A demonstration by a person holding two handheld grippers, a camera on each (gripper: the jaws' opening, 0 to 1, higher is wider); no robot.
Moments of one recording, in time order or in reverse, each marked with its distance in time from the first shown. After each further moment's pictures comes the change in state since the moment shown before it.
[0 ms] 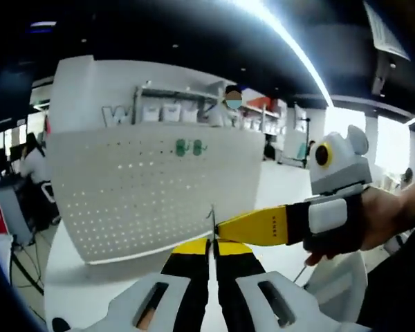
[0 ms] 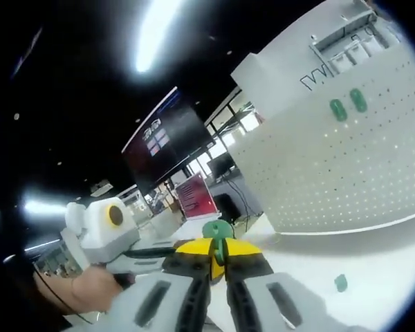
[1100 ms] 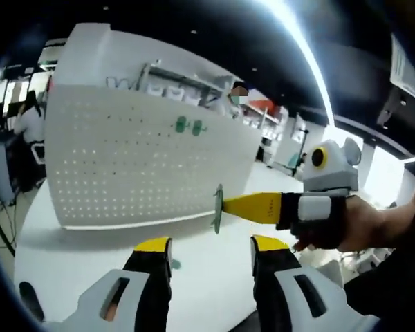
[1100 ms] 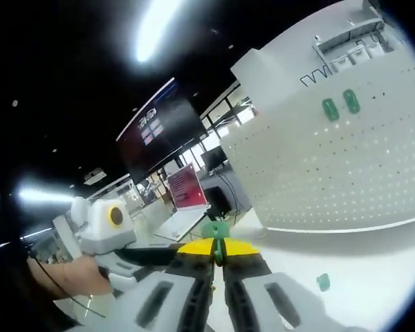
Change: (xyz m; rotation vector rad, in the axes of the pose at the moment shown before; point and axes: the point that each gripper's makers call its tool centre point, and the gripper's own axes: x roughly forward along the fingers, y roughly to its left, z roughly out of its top) left arm -0.005 -0.012 -0.031 -0.189 0.057 -0.089; right arm -0.016 -0.025 -0.004 -0.064 0.032 -0.057
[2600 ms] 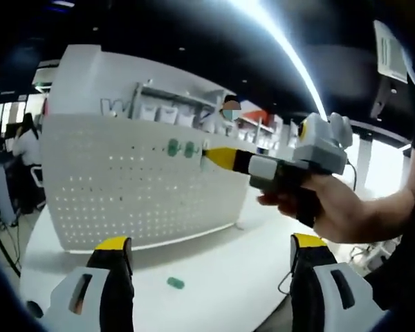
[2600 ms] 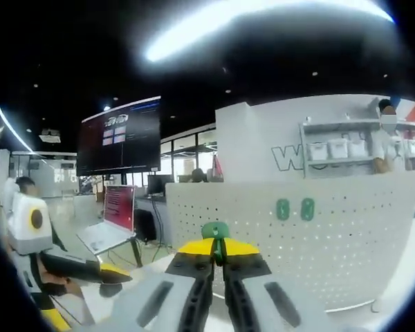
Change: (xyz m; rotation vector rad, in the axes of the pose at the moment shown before) left arm 0.002 -0.007 0.025 0.070 -0.103 0.007; right arm 0.009 -0.055 0.100 -0.417 -0.232 -0.337
